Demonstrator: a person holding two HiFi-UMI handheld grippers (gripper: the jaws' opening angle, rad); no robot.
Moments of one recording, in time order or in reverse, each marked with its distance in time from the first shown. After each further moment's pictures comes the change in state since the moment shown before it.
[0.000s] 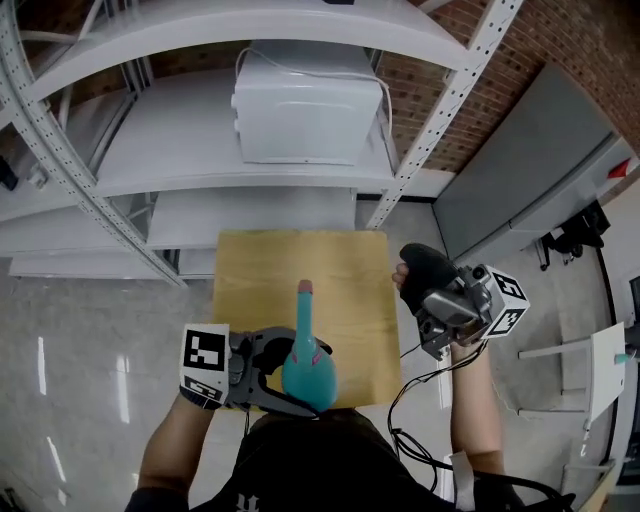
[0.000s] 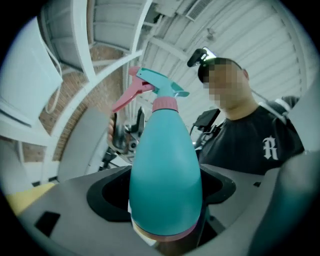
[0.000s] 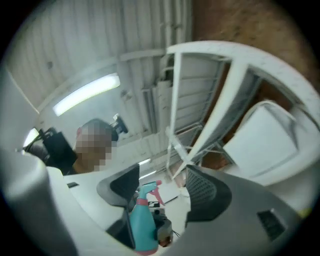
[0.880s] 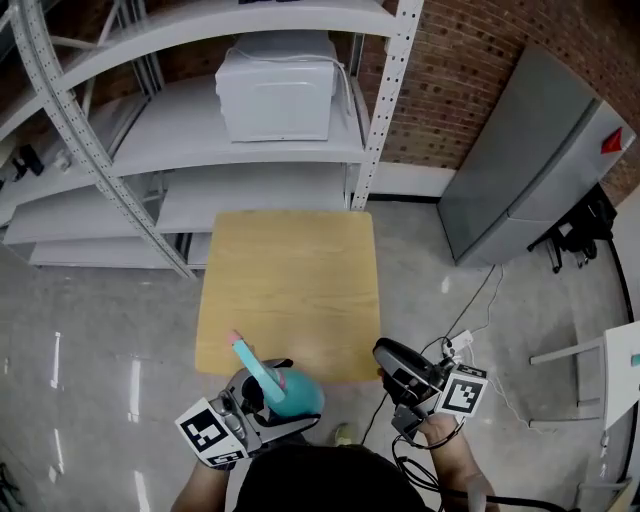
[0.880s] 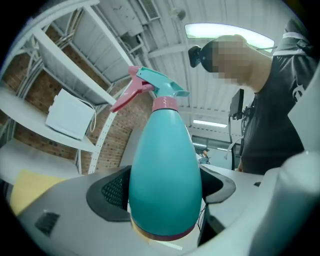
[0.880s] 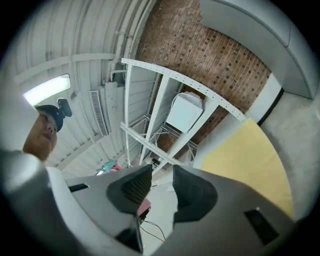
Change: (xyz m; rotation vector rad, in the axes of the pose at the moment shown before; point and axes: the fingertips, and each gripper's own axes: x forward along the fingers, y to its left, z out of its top) left arm 0.122 -0.078 -0.113 0.123 -0.119 0.722; right arm -0.214 0.110 -0.175 0.396 0.000 -0.627
